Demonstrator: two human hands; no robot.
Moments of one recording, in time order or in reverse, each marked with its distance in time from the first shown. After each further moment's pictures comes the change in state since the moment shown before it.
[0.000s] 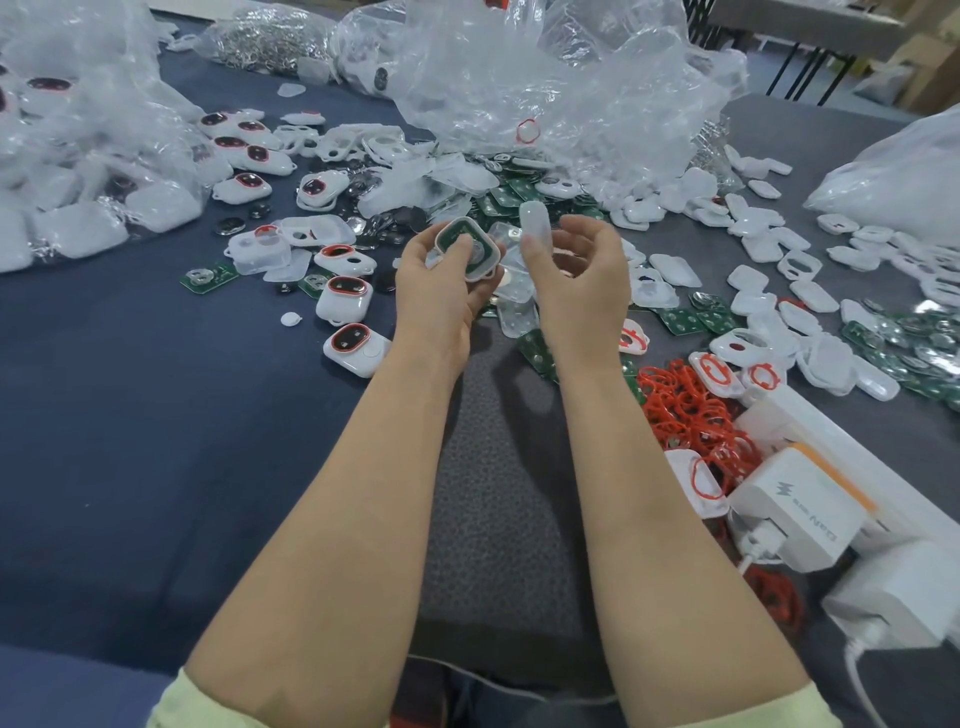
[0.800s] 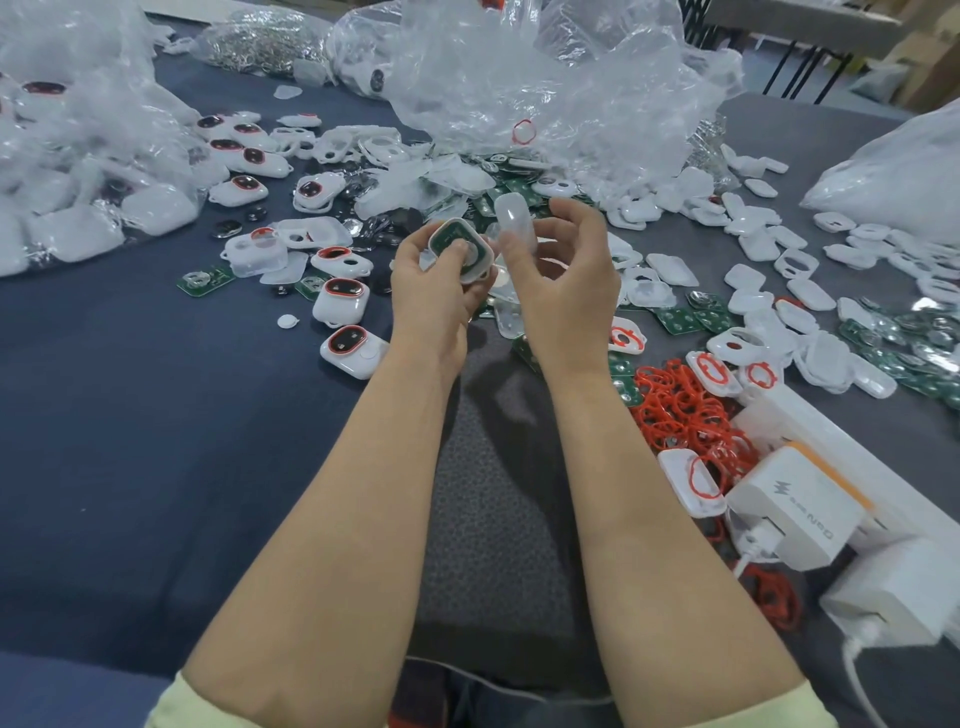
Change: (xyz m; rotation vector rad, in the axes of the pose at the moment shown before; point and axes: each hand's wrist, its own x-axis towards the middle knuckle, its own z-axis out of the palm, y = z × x) left_hand 0.005 -0.003 -0.001 0.008 0.008 0.058; right_hand -0.008 -0.007 0.003 -0.076 -0.024 -0.185
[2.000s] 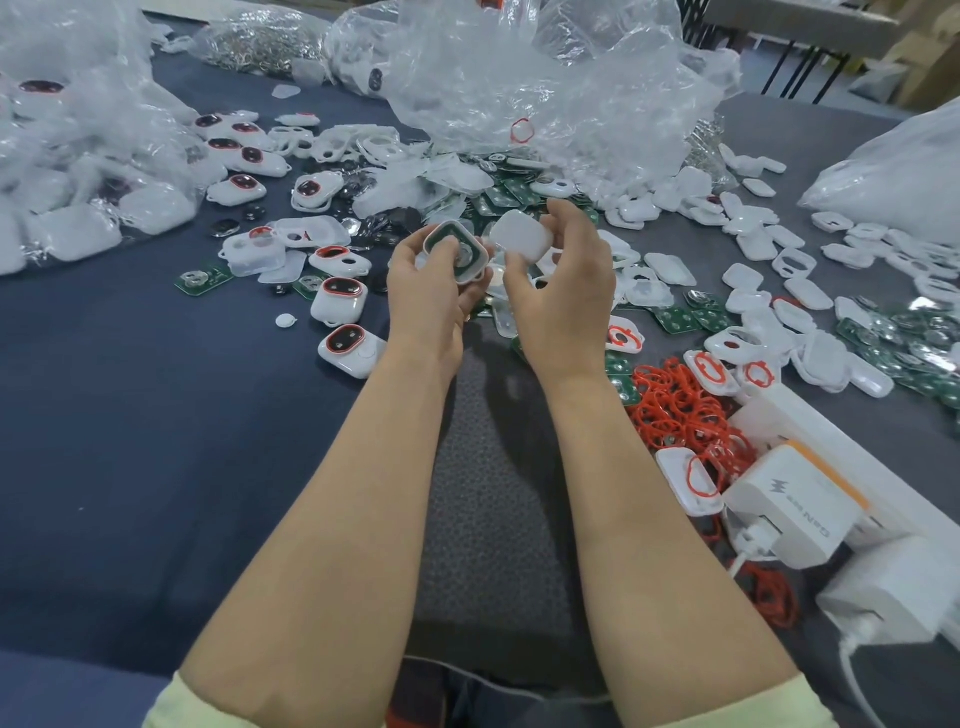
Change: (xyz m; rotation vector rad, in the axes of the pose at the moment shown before) left_hand 0.002 -0.001 -0.002 -0.036 -0.001 -0.019; right_hand 0.001 0.012 -0.002 -0.294 -0.015 -0.179
